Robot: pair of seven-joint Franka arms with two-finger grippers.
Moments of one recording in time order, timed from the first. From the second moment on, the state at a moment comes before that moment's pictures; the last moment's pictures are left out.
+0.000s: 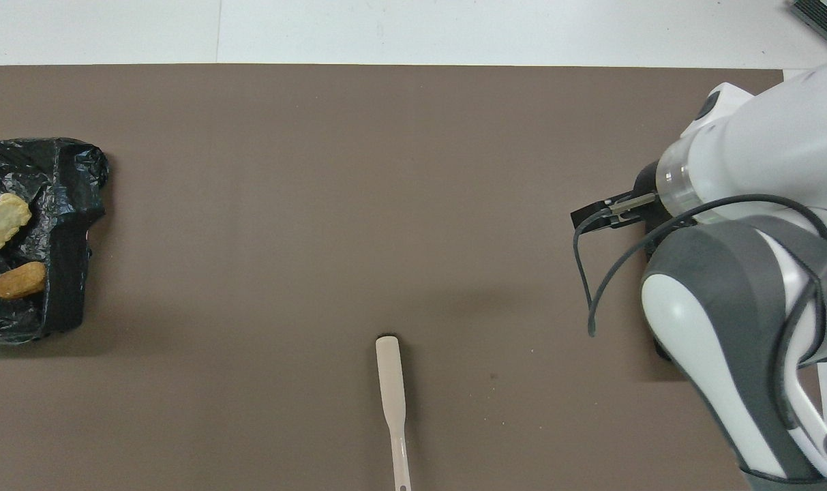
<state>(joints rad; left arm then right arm) 0.40 0.22 -0.03 -1.50 0.93 2.09 1.54 0.22 0.07 -0.02 -1.64 0.01 1.75 -0.05</state>
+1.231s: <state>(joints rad) 0.15 0.14 -0.05 -1.66 0.42 1.84 1.23 0.10 0.01 -0.11 -1.56 -0.01 1.61 -0.15</state>
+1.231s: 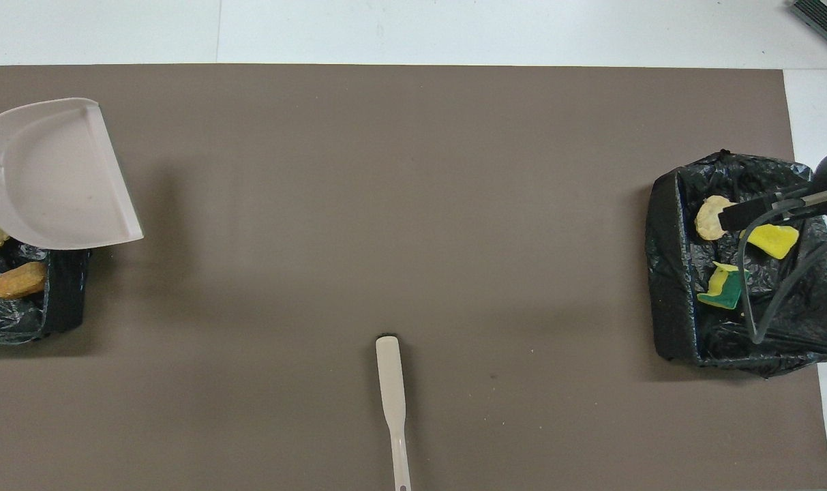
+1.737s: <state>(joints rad) -0.15 0.10 -0.06 -1.77 0.30 1.84 0.67 0.11 -0.02 -0.13 -1.56 -0.01 1.53 0.00</state>
